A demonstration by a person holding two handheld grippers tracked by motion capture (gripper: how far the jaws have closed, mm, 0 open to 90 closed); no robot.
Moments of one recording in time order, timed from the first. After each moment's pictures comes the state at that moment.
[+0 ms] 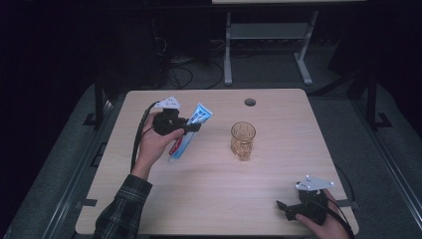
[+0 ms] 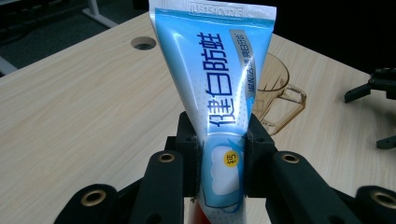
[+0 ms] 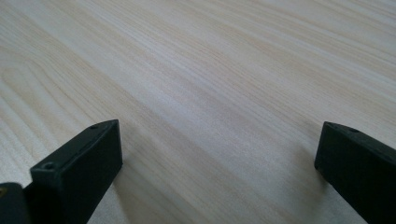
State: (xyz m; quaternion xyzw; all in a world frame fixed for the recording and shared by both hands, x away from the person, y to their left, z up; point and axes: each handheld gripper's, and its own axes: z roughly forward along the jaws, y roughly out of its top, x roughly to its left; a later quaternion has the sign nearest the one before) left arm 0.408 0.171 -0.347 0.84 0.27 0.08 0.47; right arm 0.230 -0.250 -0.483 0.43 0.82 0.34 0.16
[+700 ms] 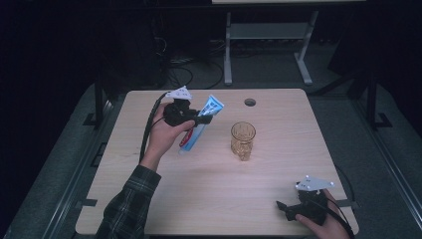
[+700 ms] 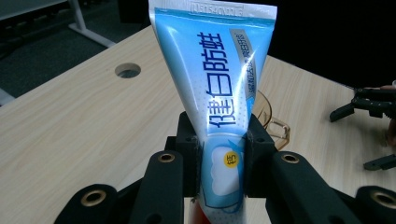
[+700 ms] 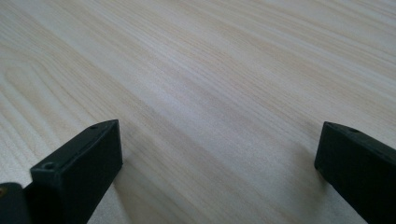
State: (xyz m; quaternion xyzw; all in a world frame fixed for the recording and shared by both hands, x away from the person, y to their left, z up) left arm 0.420 0.140 -0.325 0.84 0.24 0.07 0.48; right arm 0.230 -0.250 -0.483 0.42 0.82 0.34 0.16
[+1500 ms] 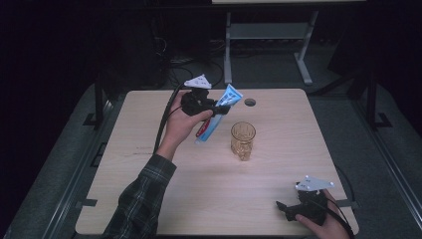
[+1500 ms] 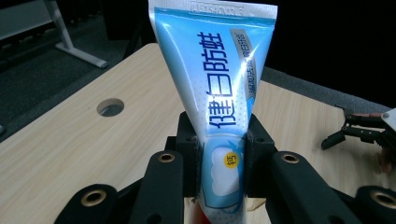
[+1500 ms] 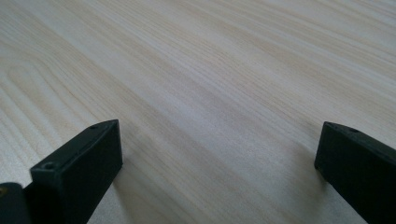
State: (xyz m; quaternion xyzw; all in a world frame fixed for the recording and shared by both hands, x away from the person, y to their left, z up) left arm 0.434 0.092 -0.302 0.84 0.20 0.07 0.50; right arm 0.230 -0.250 -0.483 0.42 0.82 0.34 0.16
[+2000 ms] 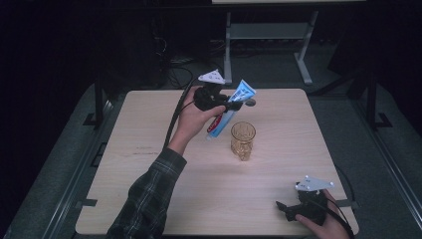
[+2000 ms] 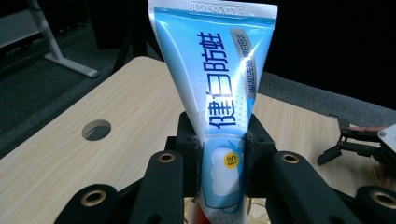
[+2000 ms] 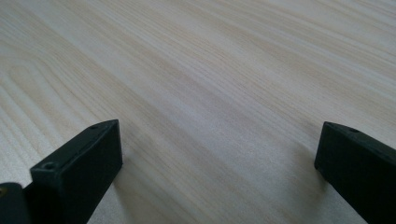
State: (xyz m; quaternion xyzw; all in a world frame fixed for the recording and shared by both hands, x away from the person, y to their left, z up) left arm 0.442 0.059 -0.294 0.84 0.18 0.07 0.51; right arm 0.229 -0.249 -0.483 0.42 0.82 0.34 0.16
